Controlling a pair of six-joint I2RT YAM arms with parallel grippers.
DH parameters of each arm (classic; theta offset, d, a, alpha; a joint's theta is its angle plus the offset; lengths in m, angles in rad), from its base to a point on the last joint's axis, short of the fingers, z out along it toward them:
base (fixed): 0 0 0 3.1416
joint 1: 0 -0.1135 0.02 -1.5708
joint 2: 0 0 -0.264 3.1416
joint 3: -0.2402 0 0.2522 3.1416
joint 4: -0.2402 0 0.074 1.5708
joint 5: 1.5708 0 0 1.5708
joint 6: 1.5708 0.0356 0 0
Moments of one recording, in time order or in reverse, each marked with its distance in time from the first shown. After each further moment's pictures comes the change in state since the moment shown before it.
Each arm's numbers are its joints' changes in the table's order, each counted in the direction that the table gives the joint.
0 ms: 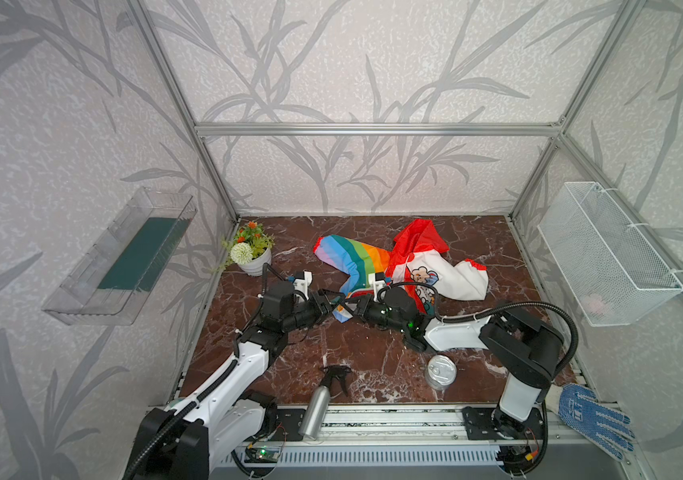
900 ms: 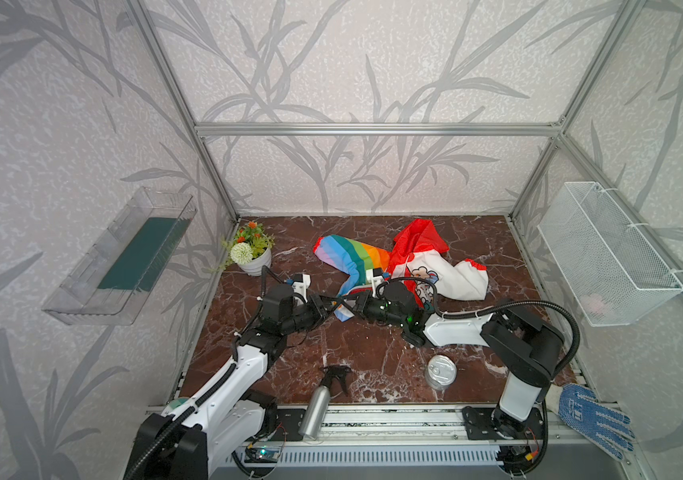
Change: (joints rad) left arm 0.000 0.023 0.021 -0.028 -0.014 0.013; right arm 0.022 0.000 -0.042 -0.044 -0.058 -0.034
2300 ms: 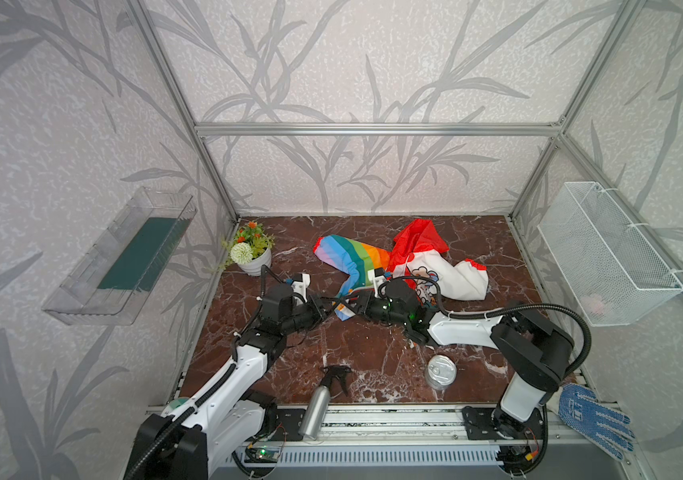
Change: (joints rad) left arm -0.002 0.003 0.000 0.014 -0.012 0.029; right arm 0.019 0.062 0.008 -0.136 -0.014 -0.043
